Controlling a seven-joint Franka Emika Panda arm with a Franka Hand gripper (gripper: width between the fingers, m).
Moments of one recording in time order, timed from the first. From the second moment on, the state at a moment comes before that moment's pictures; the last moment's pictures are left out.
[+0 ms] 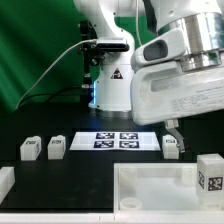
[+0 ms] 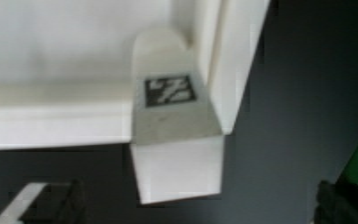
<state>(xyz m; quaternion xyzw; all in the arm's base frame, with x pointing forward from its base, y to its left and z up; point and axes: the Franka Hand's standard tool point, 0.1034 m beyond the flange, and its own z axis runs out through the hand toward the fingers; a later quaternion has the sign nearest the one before) 0.626 0.114 0.116 -0.99 -0.03 -0.11 0.10</state>
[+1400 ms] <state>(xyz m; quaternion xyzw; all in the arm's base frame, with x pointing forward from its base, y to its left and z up) 0.632 0.099 0.081 -0.99 -0.03 0.03 0.10</state>
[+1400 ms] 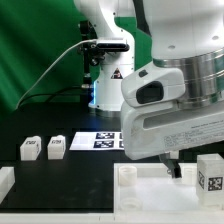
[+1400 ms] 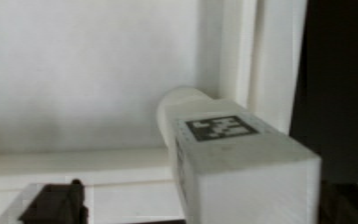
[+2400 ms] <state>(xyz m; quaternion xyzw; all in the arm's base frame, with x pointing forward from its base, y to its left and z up) 0.635 0.110 0.079 -0.93 0.34 0.06 0.09</state>
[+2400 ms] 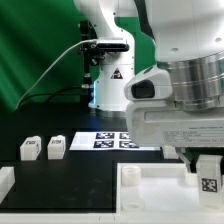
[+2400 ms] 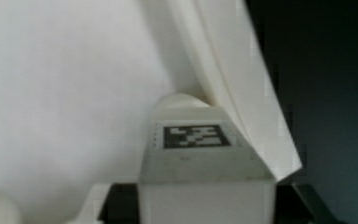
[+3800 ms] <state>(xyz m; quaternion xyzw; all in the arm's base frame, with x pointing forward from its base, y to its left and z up) 0.619 0.115 0.070 -0.92 0.38 0.06 0.07</state>
